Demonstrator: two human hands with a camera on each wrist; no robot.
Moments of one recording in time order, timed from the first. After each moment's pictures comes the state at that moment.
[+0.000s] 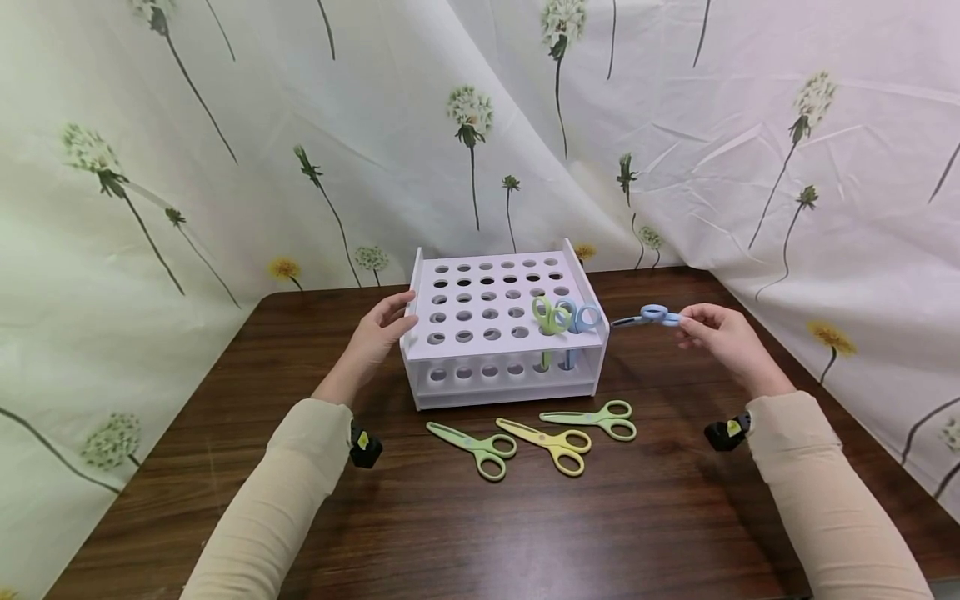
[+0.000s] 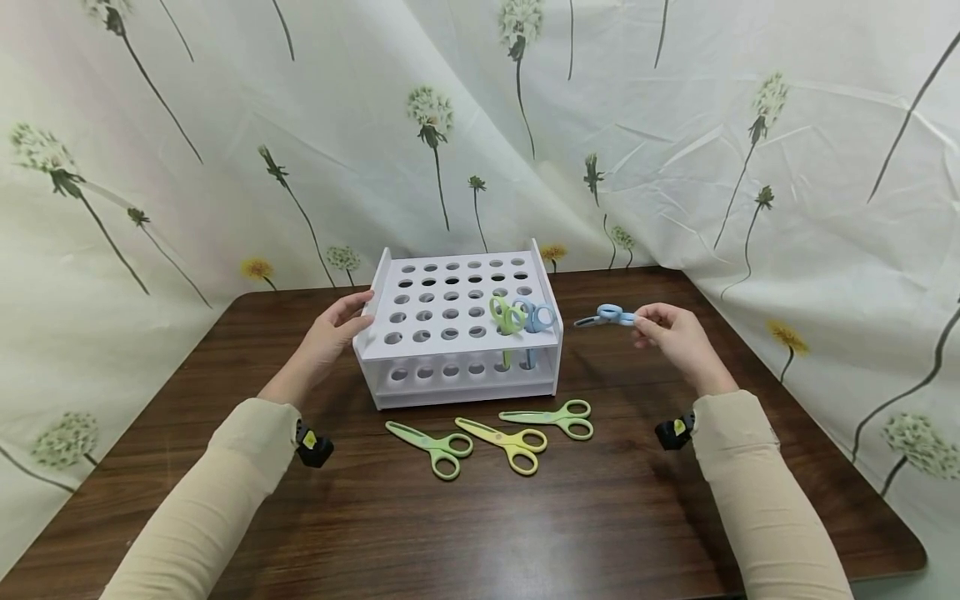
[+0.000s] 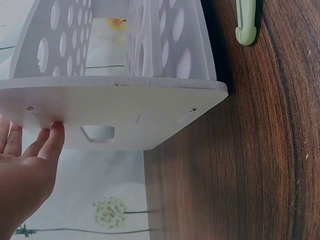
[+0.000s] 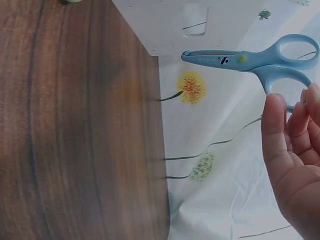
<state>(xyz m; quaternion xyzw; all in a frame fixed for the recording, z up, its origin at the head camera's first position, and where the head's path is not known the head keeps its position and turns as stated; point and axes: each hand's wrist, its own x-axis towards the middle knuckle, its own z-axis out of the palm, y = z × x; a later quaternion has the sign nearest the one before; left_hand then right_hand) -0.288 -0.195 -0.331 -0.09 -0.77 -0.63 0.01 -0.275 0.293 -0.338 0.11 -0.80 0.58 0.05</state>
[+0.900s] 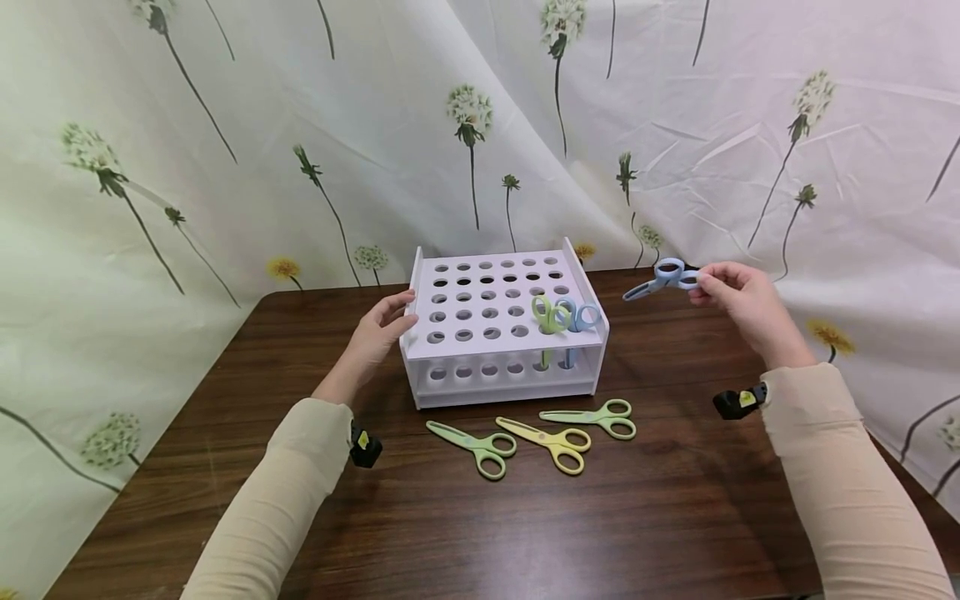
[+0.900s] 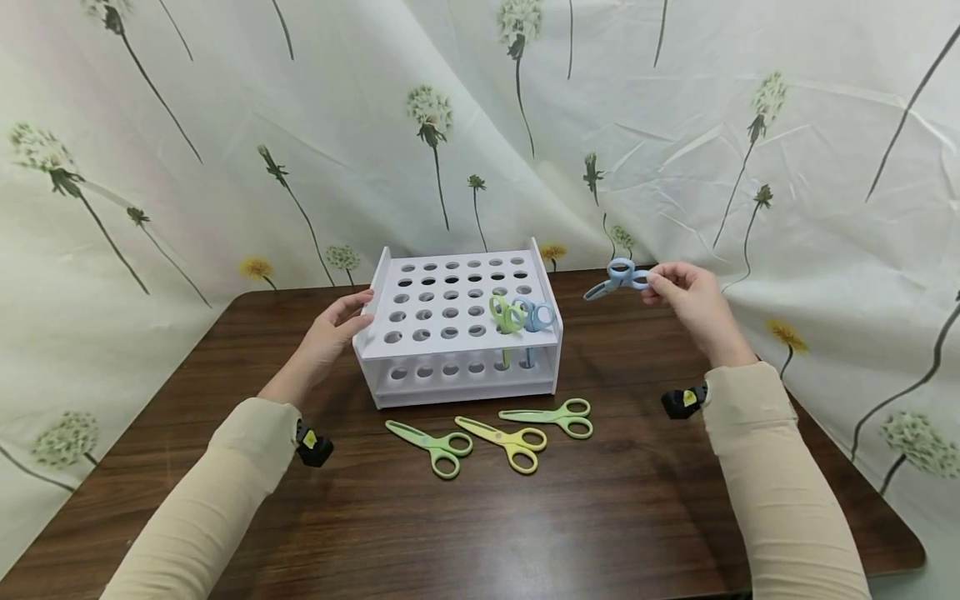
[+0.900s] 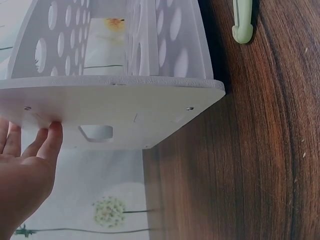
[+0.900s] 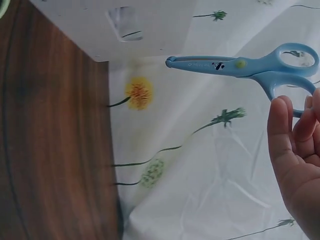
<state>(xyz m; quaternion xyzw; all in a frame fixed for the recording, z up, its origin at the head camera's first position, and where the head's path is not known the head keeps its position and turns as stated) -0.288 -0.194 -0.332 -0.10 -0.76 -0.64 0.02 -0.275 0.293 -0.287 0.16 -0.71 0.68 0.10</state>
